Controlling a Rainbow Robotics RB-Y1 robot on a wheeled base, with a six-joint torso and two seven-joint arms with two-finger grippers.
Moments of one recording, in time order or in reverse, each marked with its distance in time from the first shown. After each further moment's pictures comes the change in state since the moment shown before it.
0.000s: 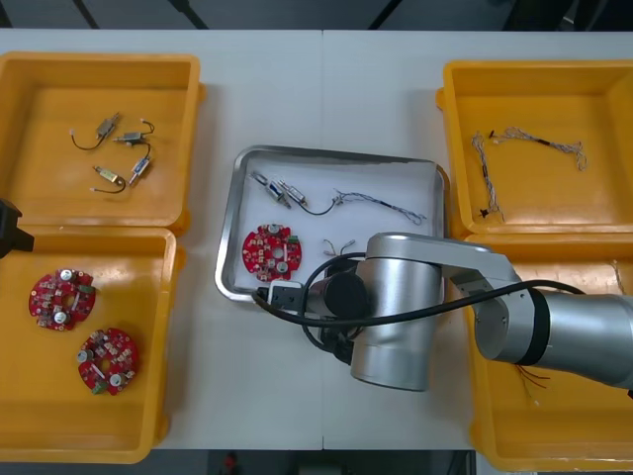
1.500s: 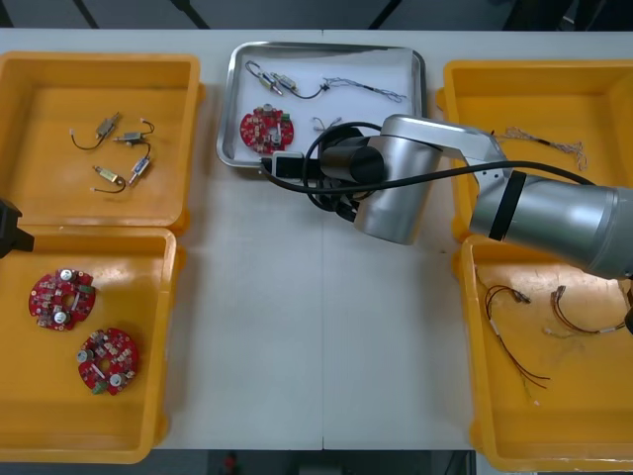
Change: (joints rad) right arm -0.294 0.015 0.002 0.556 0.047 -0.589 0.179; left arm 0.000 0.000 0.000 -0.001 0.000 0.000 0.000
